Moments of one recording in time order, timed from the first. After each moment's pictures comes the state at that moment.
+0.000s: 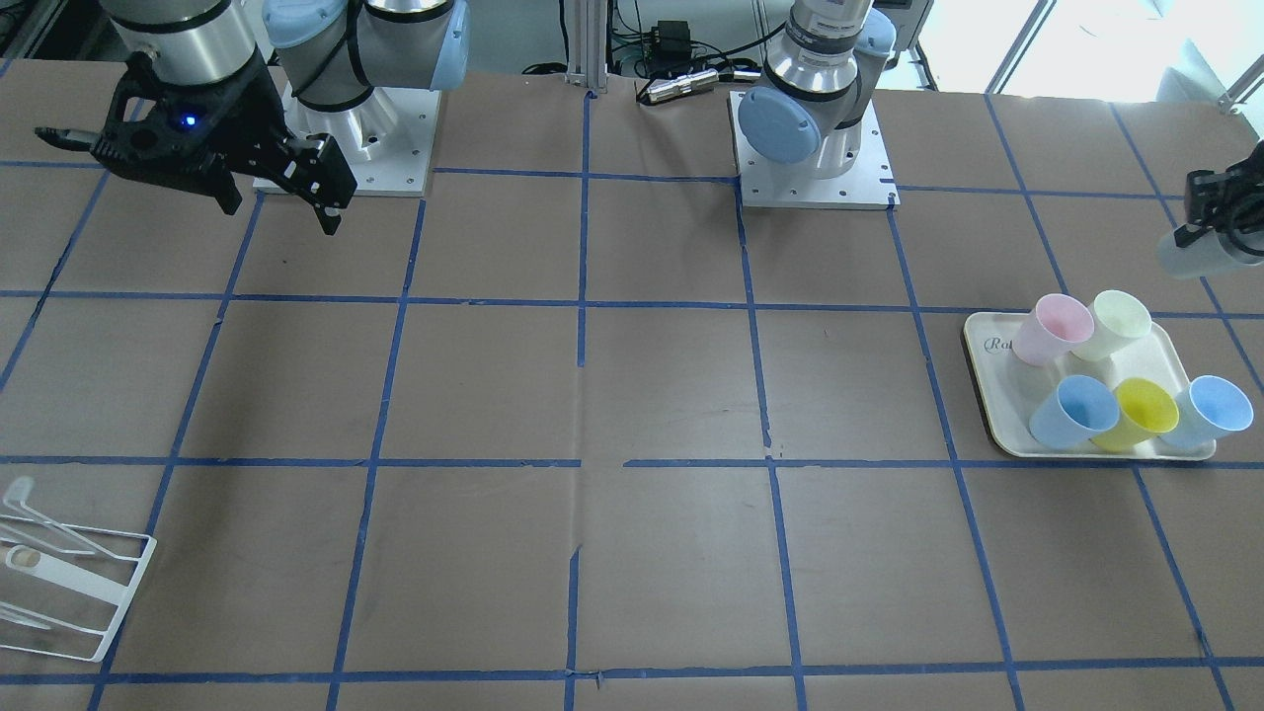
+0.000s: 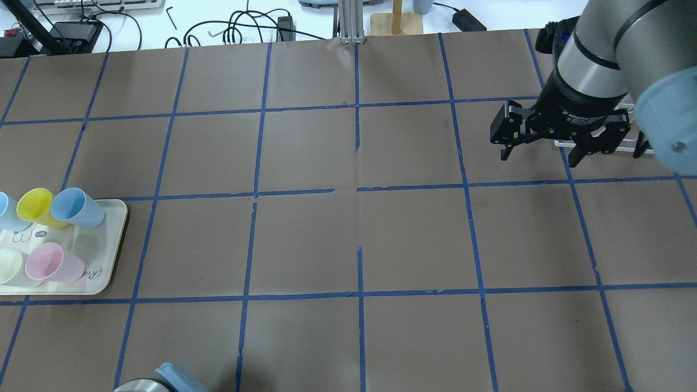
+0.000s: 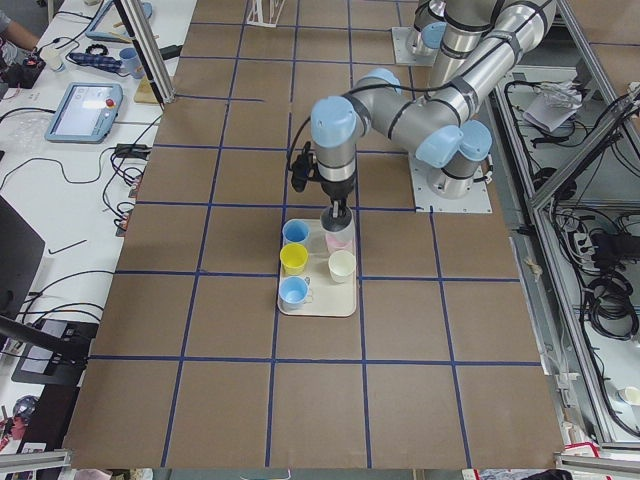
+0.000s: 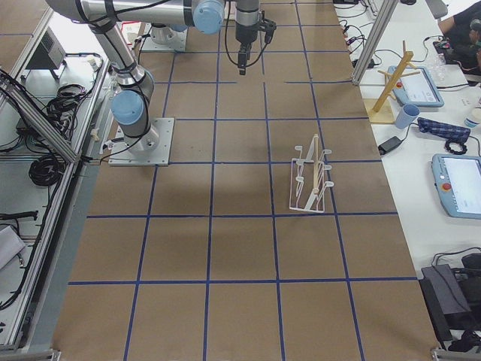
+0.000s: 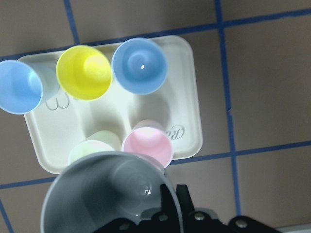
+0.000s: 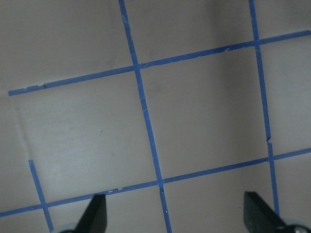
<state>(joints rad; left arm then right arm) -0.62 -1.62 -1.73 -1.44 1.63 1.13 1.54 -1.71 1.73 -1.59 -1.60 0.14</state>
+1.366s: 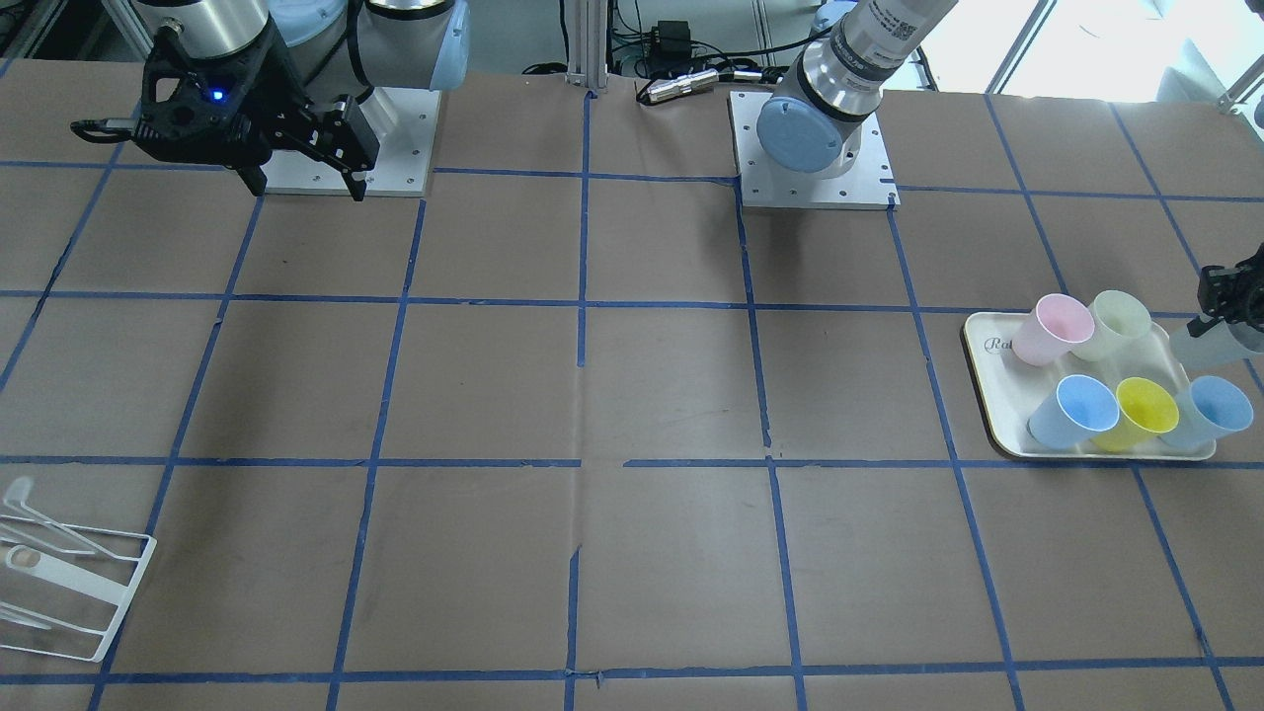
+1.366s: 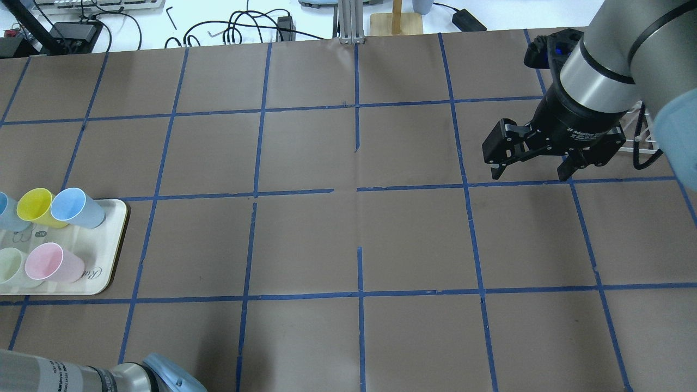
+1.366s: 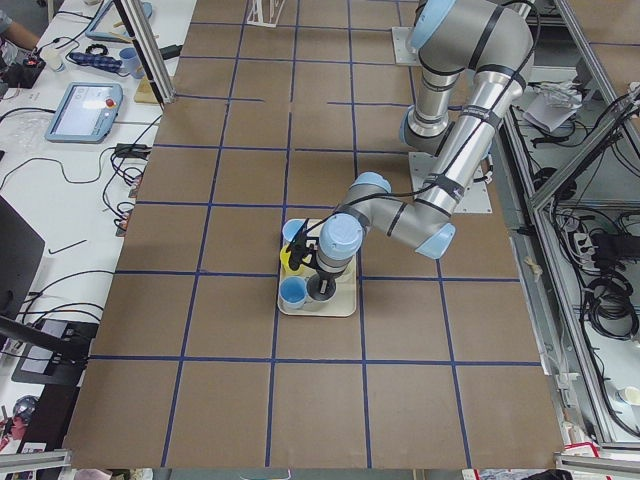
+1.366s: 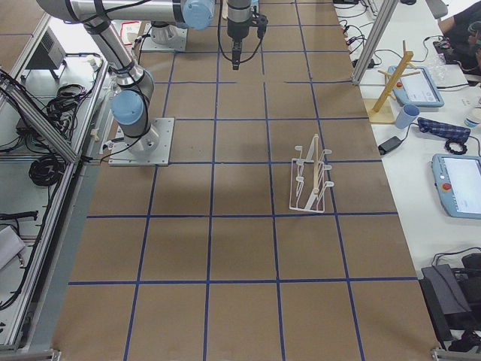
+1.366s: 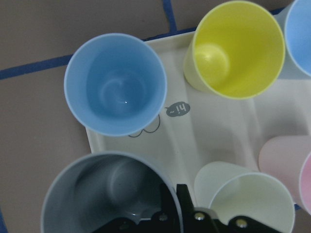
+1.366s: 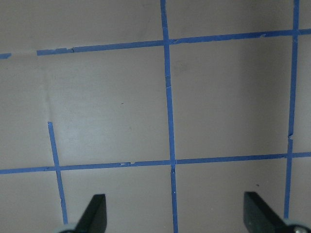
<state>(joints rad) -0.54 -1.89 -1.75 -1.16 1.45 1.27 1.54 -1.74 1.75 -1.54 -1.53 0.03</state>
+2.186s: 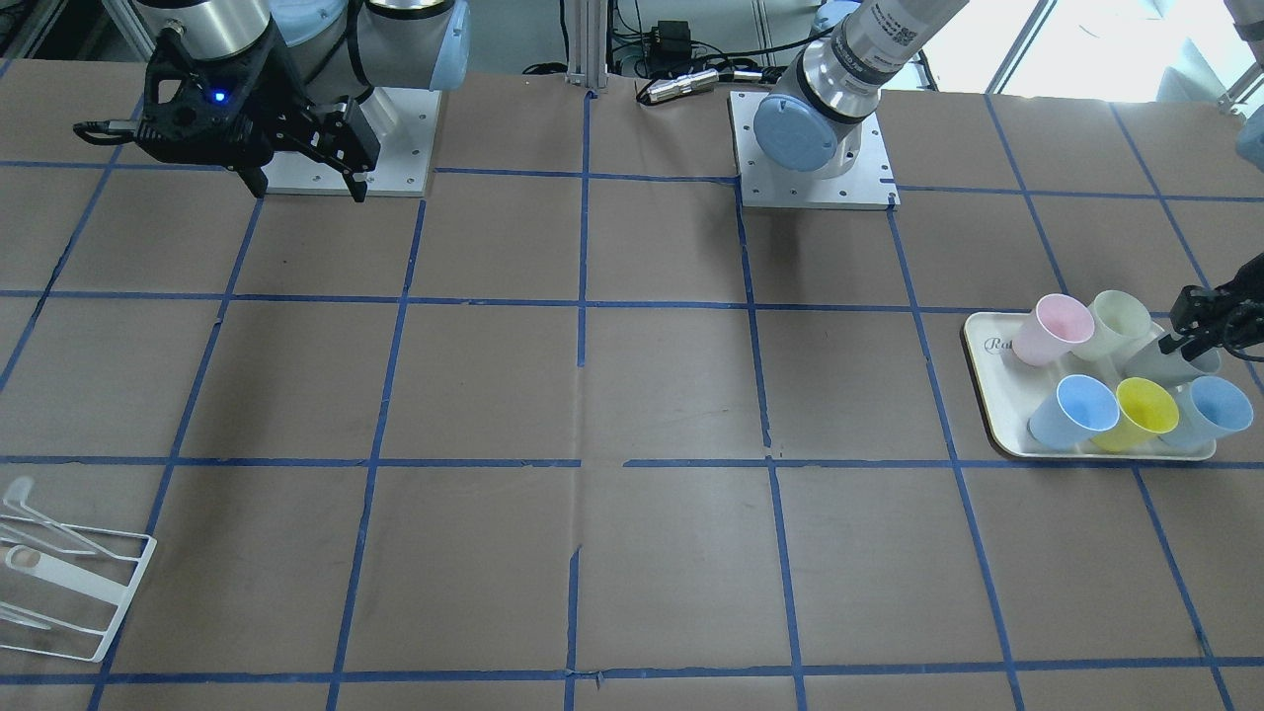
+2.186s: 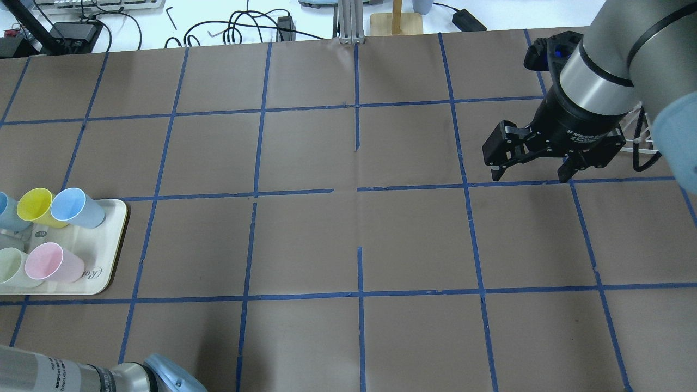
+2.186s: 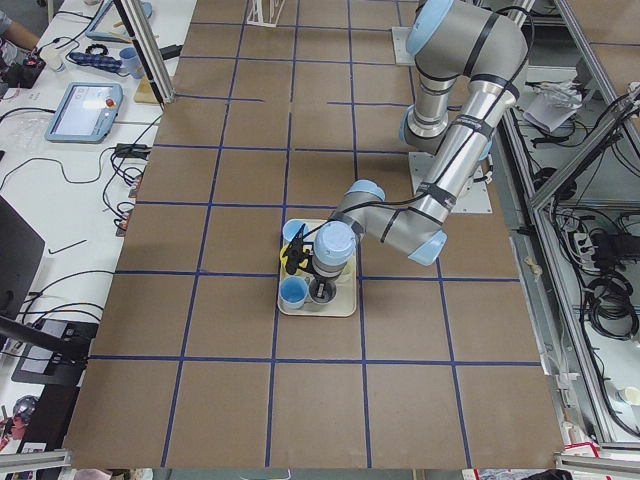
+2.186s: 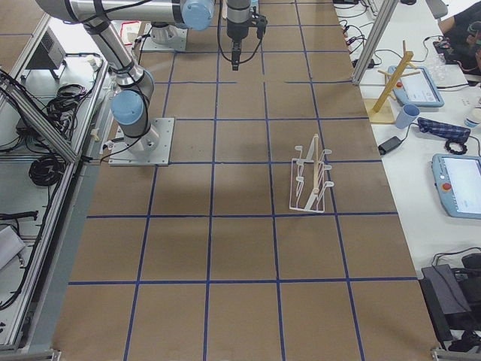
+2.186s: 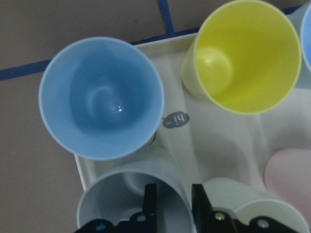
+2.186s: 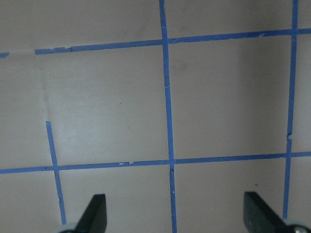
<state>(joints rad) -0.55 -1.93 -1.75 -1.12 1.46 1.25 1.54 -1.74 1.75 -1.54 -1.53 0.03</state>
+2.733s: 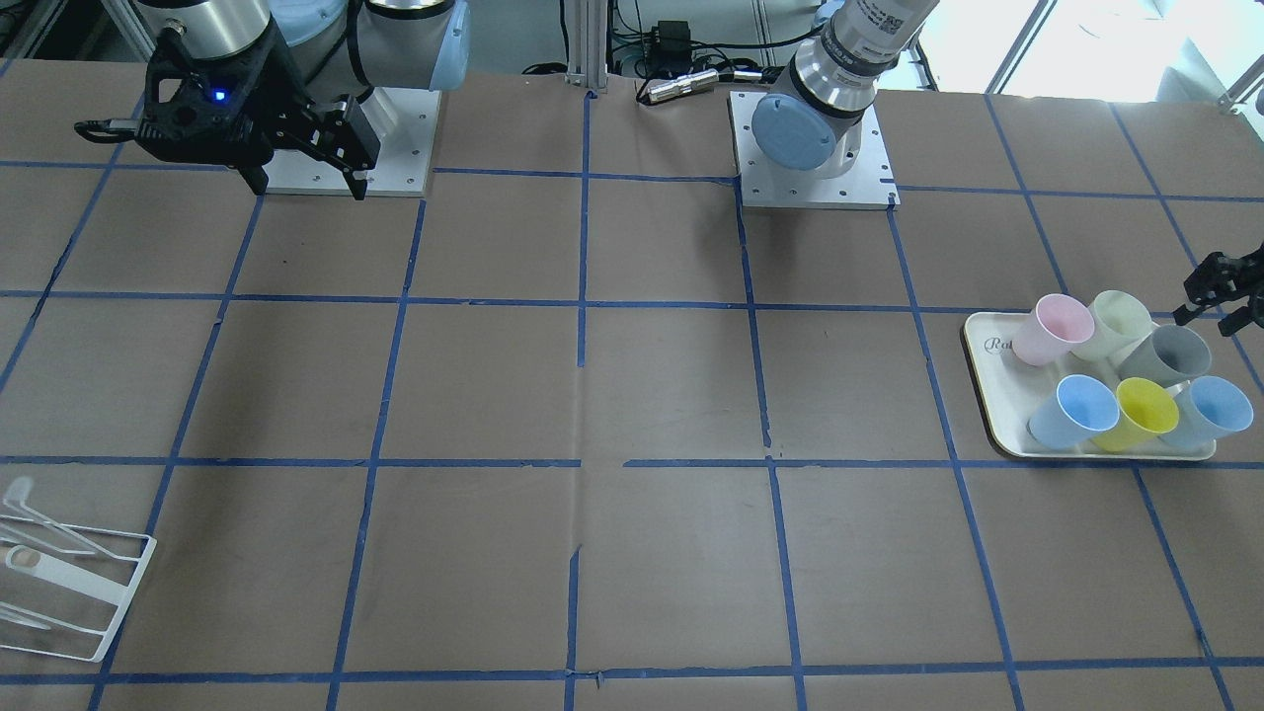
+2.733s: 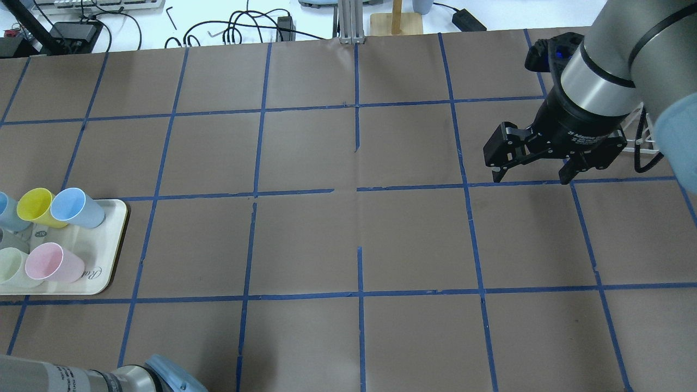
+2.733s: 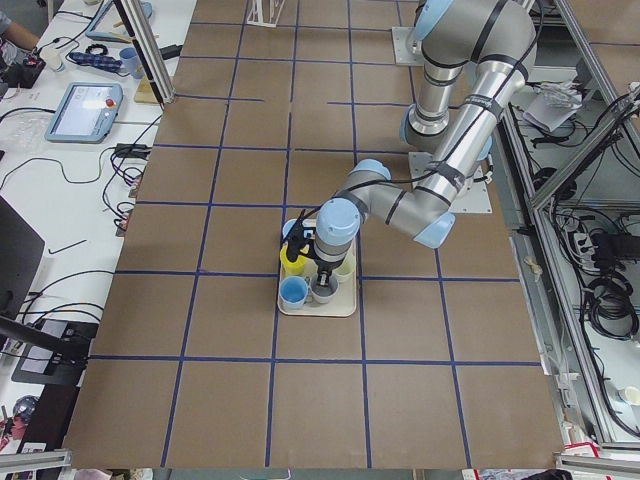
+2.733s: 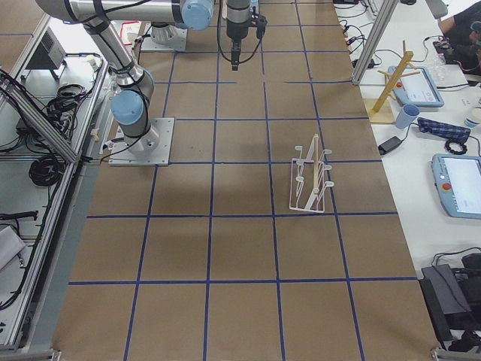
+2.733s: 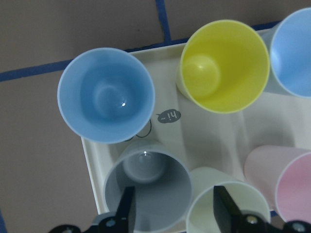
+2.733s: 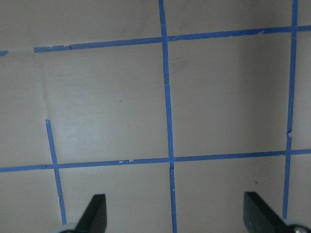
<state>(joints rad) -0.57 -1.81 -1.73 -1.22 1.49 1.19 1.53 -1.75 1.75 -1.53 -1.54 0.03</state>
